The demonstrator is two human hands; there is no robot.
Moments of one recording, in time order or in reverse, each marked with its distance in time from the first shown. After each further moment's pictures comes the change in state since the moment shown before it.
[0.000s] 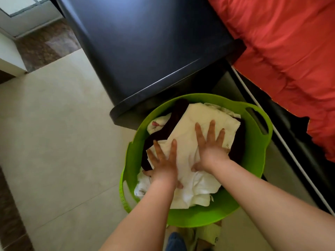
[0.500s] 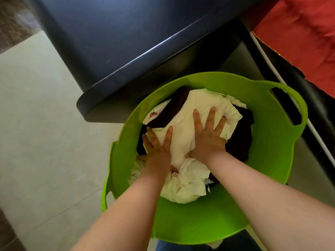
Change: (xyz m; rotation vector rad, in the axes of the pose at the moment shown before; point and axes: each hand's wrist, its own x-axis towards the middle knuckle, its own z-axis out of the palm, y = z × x) left_hand 0.088 -0.009 0.019 0.232 0.076 0.029; right_hand 0.081 -0.014 0.043 -0.034 0.078 0.071
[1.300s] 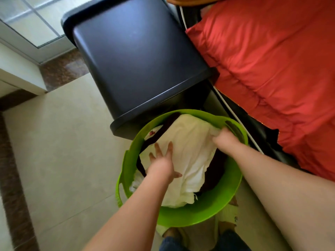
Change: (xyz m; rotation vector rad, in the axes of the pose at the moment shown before) left_hand -0.117 0.027 -0.090 -0.298 -0.073 0.020; right_hand -0.047 0.106 -0.113 0.599 0.049 0.138
